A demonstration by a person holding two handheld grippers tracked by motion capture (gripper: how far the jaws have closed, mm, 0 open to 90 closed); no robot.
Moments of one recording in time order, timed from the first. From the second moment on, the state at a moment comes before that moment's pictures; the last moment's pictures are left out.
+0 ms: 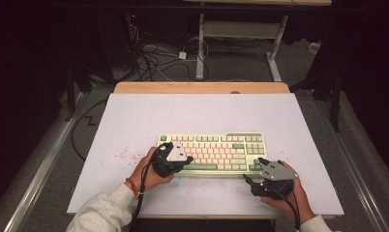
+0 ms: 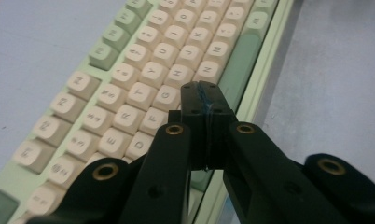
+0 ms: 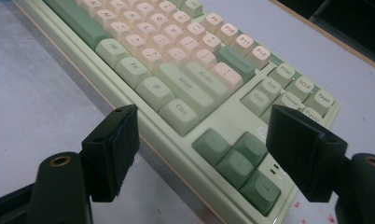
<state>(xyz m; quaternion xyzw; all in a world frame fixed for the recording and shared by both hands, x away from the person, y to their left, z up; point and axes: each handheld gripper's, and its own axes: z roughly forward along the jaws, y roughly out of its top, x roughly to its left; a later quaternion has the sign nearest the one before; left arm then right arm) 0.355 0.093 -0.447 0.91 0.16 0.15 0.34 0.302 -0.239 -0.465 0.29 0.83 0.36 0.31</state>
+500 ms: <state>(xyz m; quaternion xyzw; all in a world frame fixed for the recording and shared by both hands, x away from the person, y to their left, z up) 0.356 0.080 -0.458 0.92 0.15 0.15 0.32 0.302 -0.237 -0.467 0.28 0.84 0.35 0.31</state>
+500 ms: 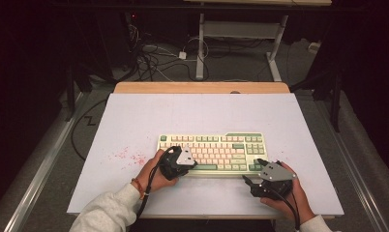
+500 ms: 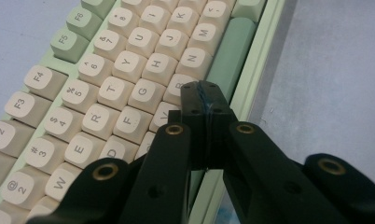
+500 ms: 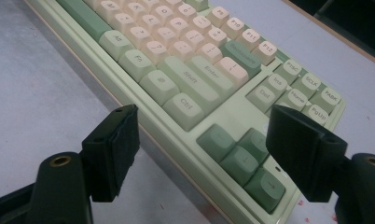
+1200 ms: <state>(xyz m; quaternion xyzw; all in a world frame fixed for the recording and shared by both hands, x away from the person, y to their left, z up) 0.354 0.107 -0.439 0.90 0.17 0.21 0.35 0.302 -0.242 -0.464 0.29 0.83 0.35 0.31</state>
